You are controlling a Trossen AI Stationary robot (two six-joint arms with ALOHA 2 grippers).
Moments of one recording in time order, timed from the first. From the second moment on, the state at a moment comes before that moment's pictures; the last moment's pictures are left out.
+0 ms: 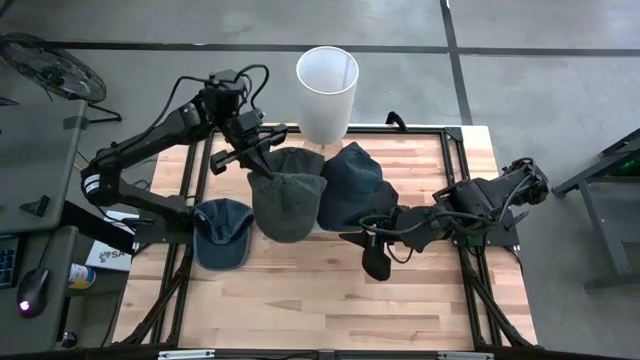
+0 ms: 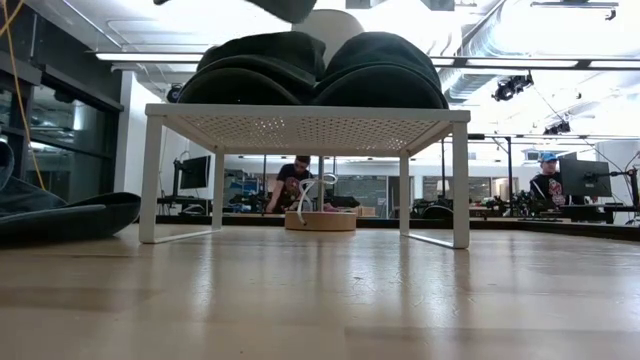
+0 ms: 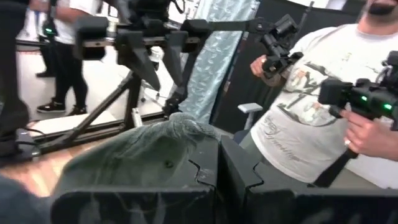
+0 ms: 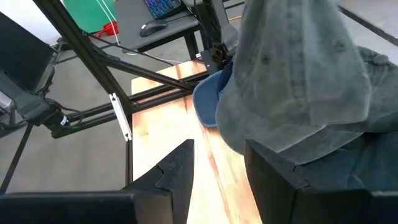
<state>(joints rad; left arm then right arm) 0.50 1.27 1.41 -0.34 1.36 -0.01 0.46 1.60 1.94 -0.89 0.46 0.58</state>
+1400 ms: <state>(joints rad) 0.65 1.37 1.41 -0.49 1.35 0.08 0.46 1.60 1.94 -0.90 0.46 0.58</state>
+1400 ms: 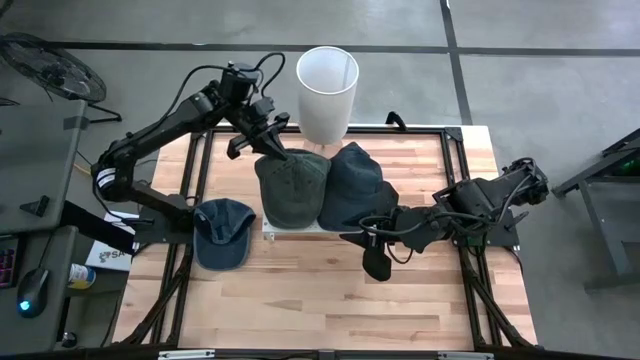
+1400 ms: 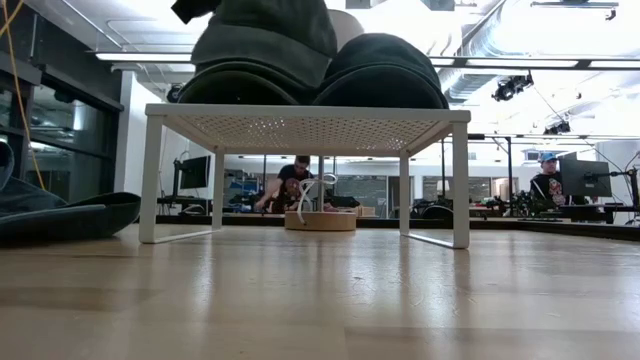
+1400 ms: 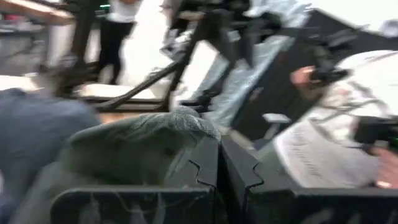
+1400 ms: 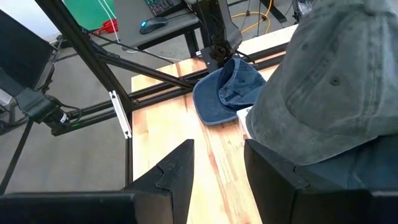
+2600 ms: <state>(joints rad) 0.73 1.26 1.42 -0.68 0.88 0.13 0.46 1.60 1.94 -0.93 0.48 0.58</state>
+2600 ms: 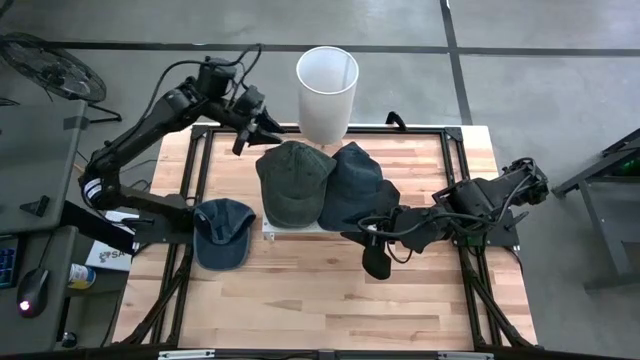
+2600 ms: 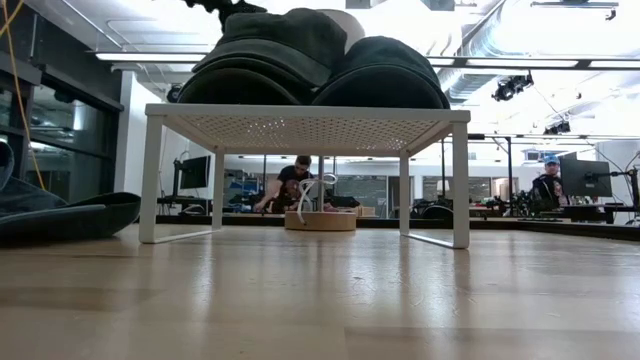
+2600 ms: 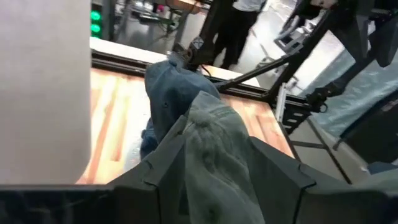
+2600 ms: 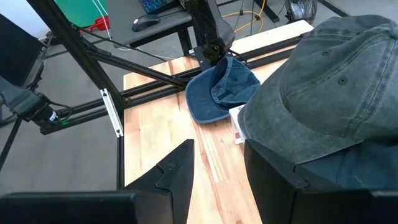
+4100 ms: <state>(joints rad) -0.03 0.84 1.09 -1.35 0.10 -1.11 0.33 1.60 1.94 -1.14 0.37 0.58</state>
